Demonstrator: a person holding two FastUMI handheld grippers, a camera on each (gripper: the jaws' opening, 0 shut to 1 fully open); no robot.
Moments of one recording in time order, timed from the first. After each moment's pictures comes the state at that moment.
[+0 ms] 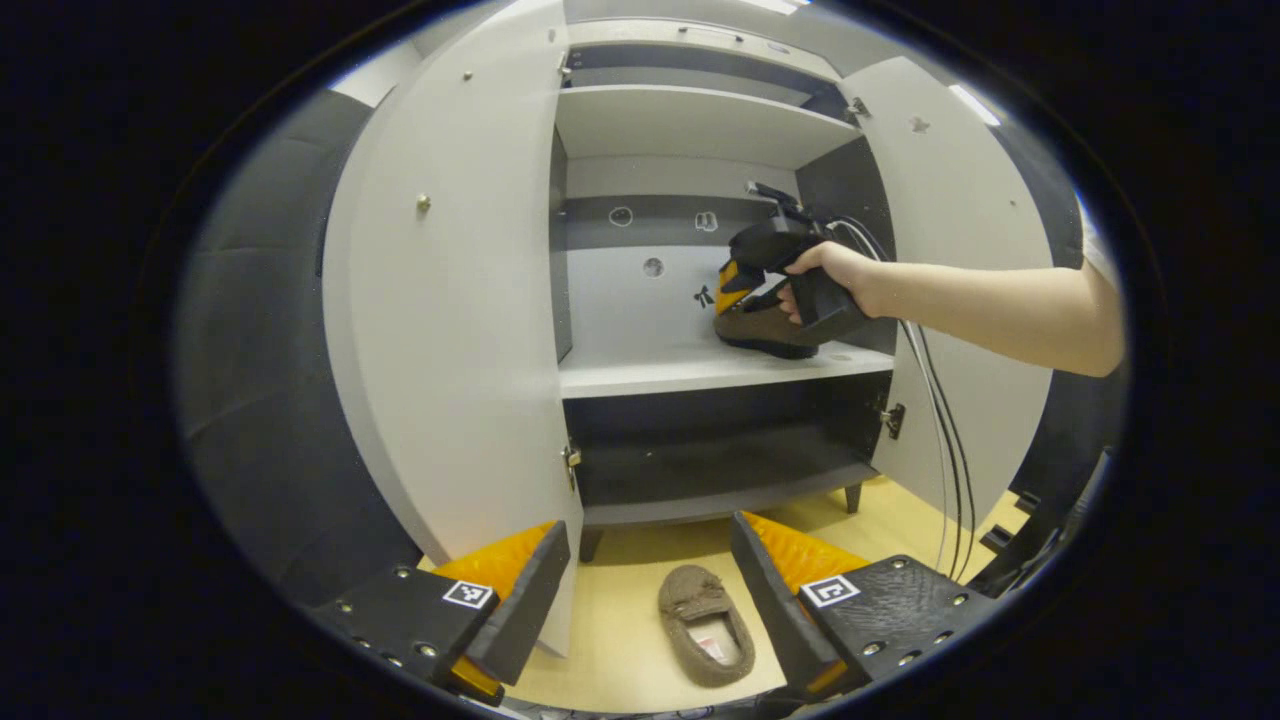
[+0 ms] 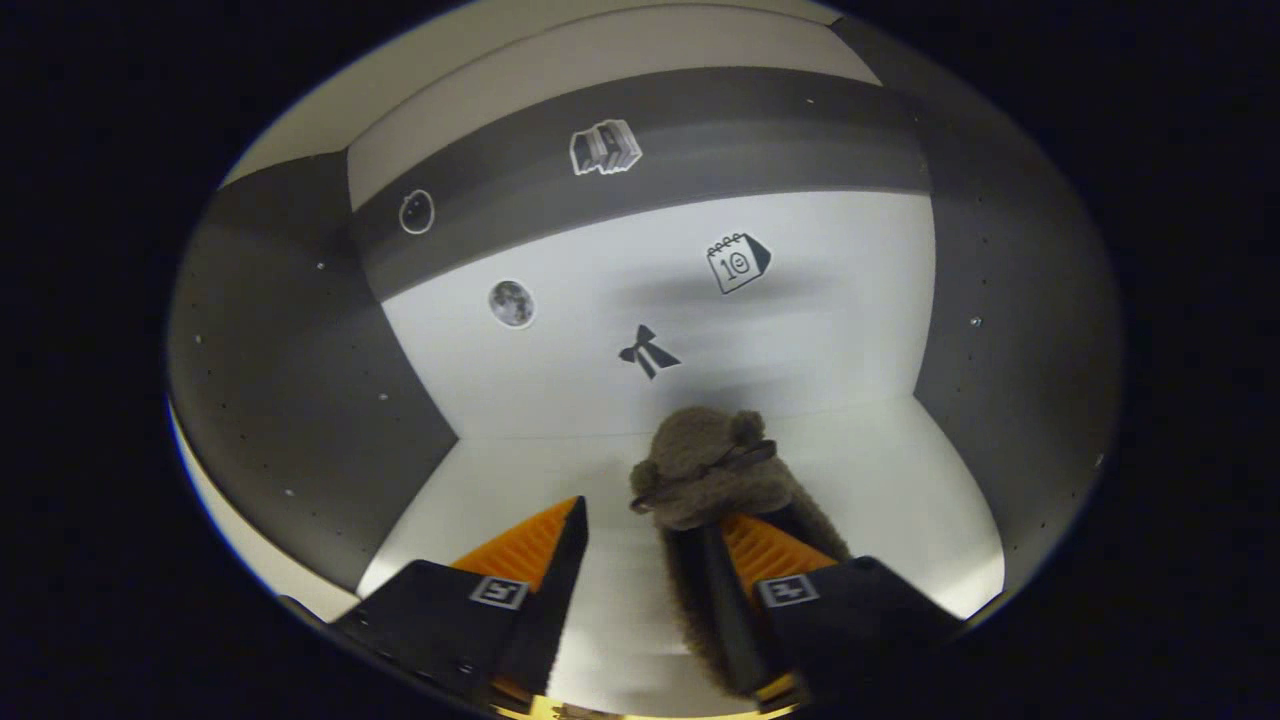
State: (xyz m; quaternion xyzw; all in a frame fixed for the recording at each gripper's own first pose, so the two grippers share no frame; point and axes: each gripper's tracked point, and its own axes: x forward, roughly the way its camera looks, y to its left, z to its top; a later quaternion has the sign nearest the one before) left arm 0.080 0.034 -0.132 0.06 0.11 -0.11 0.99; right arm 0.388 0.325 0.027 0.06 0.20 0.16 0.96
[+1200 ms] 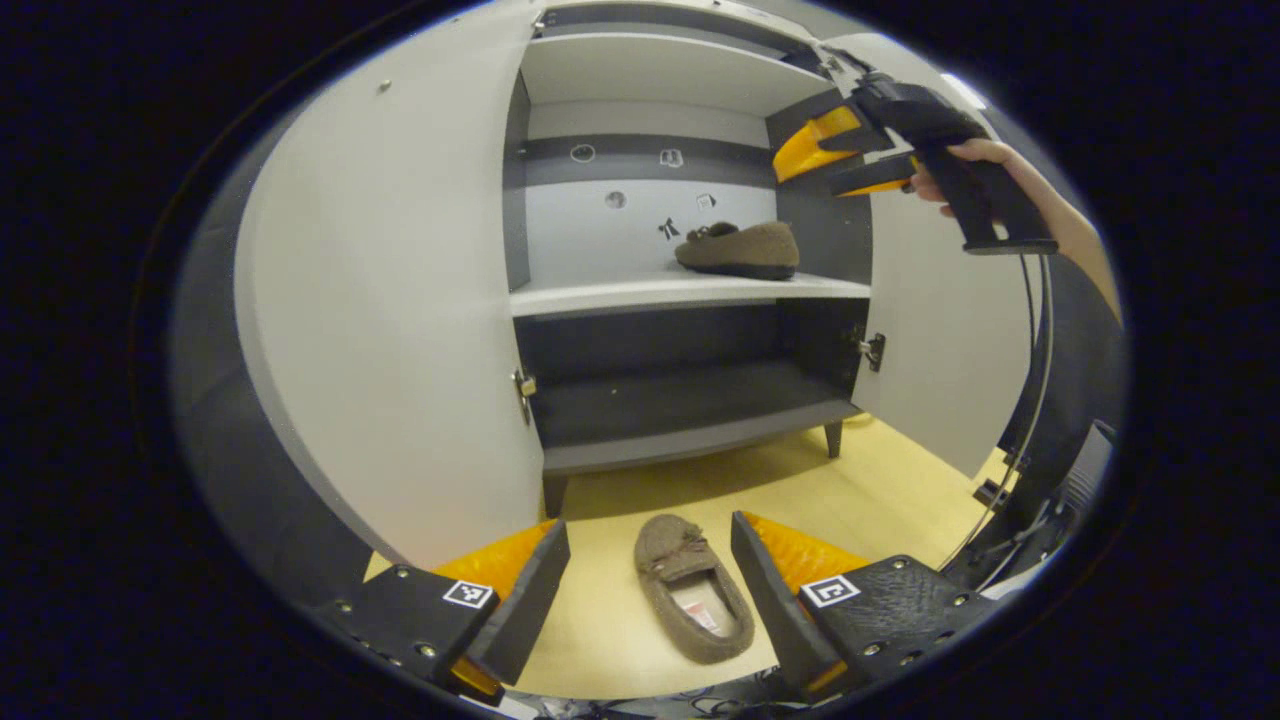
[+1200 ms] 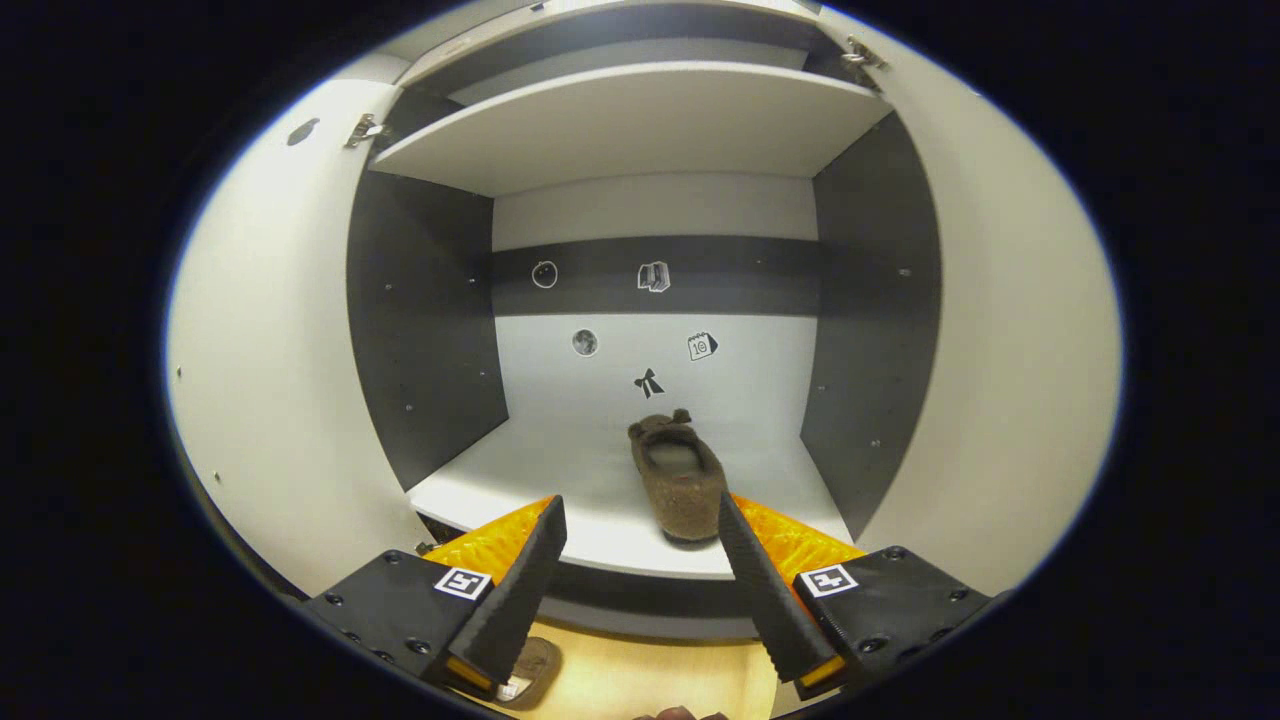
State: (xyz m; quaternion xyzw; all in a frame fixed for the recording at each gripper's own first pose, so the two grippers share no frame) left arm 0.080 0.017 -0.214 0.07 0.19 -0.17 0.96; right arm 0.181 0.245 0.057 -0.04 0.06 0.15 0.99
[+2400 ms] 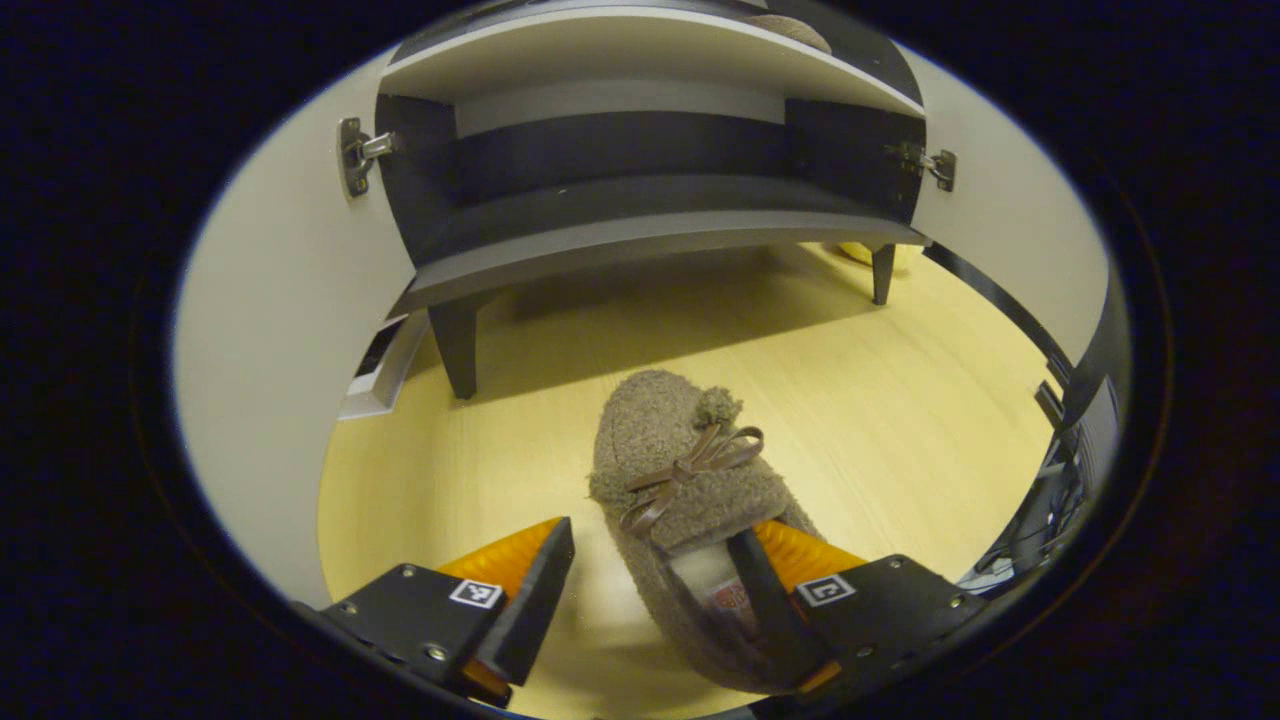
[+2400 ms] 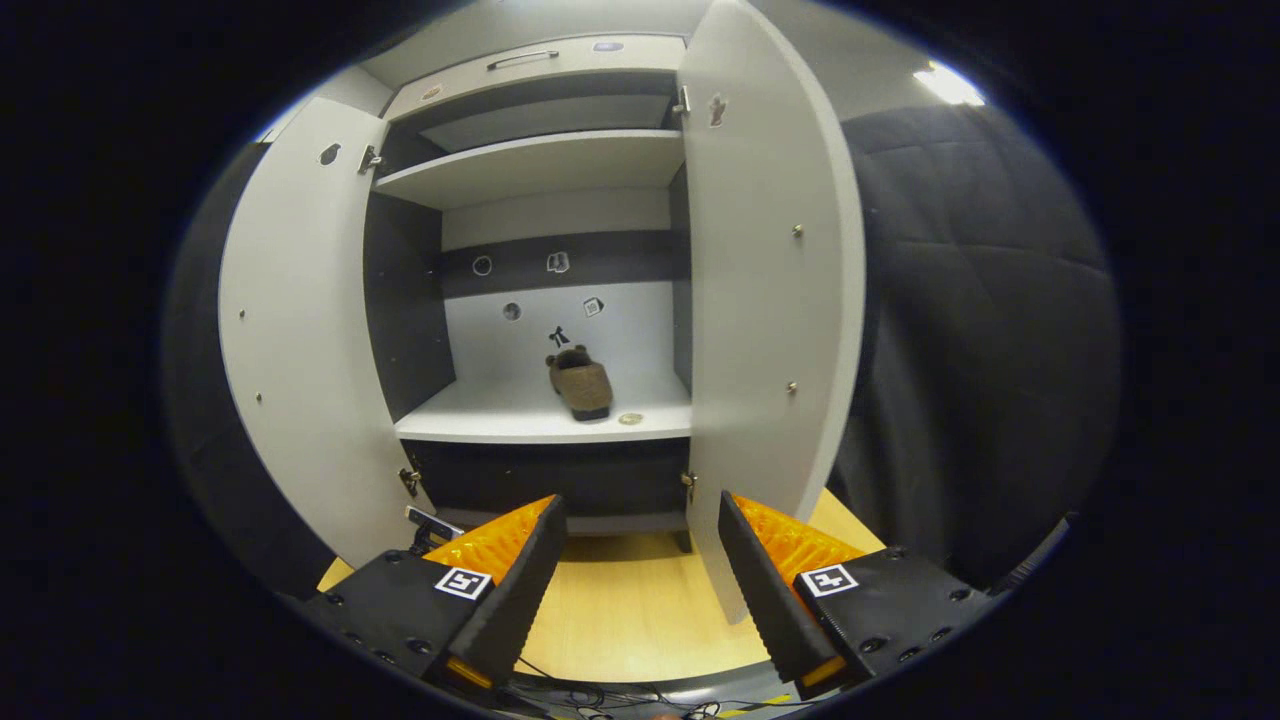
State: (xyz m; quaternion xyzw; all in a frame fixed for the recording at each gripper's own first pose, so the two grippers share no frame) left arm 0.125 0.006 -0.360 0.11 0.39 -0.19 0.90; right arm -0.004 0.130 0.009 -0.01 0.07 0.00 1.00
